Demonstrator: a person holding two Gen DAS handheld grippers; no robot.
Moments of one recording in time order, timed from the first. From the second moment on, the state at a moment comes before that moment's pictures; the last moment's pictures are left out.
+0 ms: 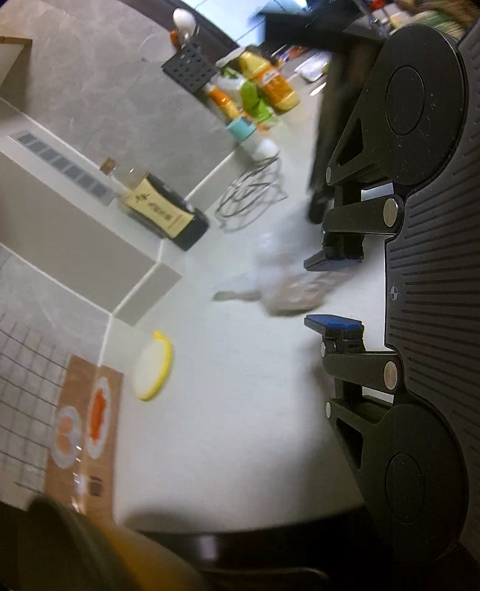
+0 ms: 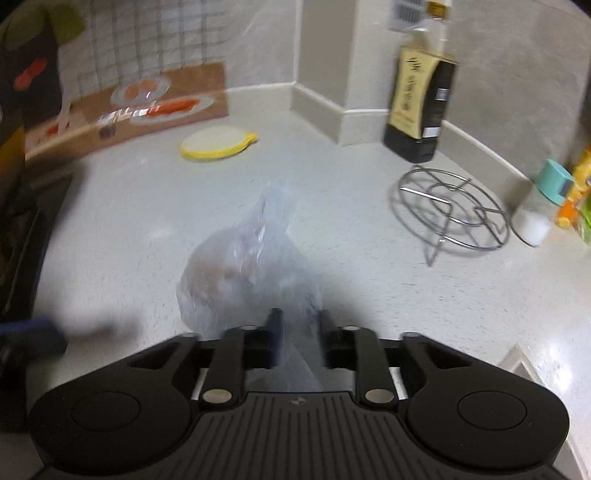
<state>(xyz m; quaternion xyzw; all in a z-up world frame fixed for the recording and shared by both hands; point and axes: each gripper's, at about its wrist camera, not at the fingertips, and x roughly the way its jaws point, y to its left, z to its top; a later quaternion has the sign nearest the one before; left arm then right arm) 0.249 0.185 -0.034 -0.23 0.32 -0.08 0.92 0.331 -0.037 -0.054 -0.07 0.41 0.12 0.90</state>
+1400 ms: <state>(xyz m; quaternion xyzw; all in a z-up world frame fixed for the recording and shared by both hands) 0.269 0.159 -0.021 -0.19 0.35 -0.09 0.91 0.638 0.077 -0.096 0.06 0.48 0.19 0.86</state>
